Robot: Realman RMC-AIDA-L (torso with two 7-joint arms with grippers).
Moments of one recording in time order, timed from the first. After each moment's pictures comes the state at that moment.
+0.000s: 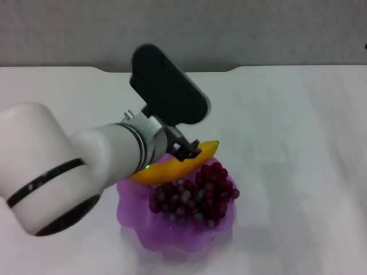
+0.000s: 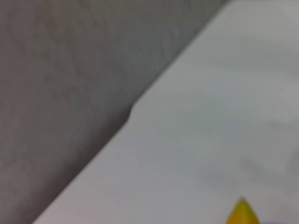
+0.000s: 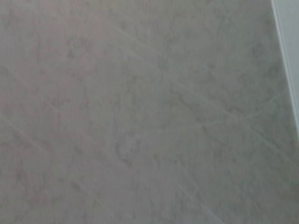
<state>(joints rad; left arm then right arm) -0.54 -2.03 2.14 1.50 0.03 -0.86 -0.17 0.50 2.01 -1.82 -0.41 0.68 -0.92 0.06</state>
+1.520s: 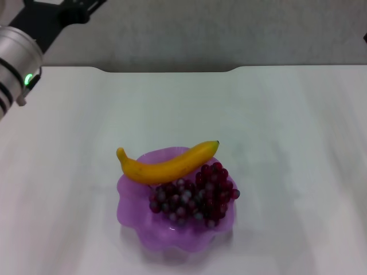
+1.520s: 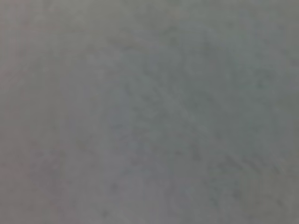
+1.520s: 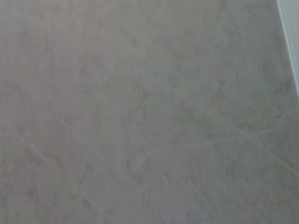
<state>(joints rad) -0.28 -2.03 1.68 1.31 -0.04 0.23 -0.25 0.50 2.01 -1.83 -0.42 0.67 -0.95 0.05</state>
